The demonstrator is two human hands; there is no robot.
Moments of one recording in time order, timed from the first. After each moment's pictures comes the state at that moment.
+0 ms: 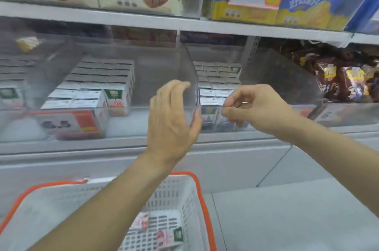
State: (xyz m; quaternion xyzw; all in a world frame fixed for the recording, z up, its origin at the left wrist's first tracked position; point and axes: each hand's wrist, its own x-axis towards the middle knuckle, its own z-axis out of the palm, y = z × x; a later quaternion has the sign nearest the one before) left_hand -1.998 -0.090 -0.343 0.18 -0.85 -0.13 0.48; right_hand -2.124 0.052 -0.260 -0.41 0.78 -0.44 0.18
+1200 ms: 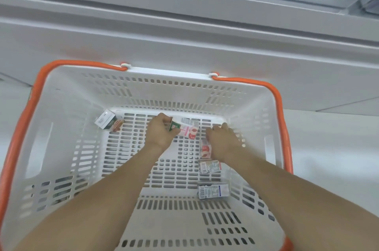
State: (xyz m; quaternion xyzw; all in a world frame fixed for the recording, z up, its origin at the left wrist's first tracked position) left_hand -1.827 -0.137 -0.720 0.56 -0.65 -0.51 0.01; right_hand -1.979 -0.016 -0.679 -0.49 0.78 0.22 0.32
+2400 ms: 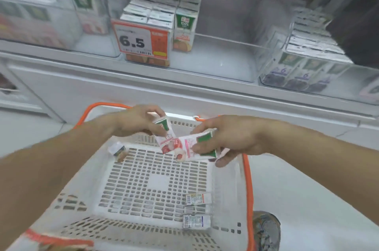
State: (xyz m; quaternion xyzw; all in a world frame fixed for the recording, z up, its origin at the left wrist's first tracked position) left_hand -1.805 -0.202 -0.483 0.34 -0.67 -0.66 -0.06; right_hand -1.991 -0.017 -0.383 -0.33 0.70 -0.14 0.61
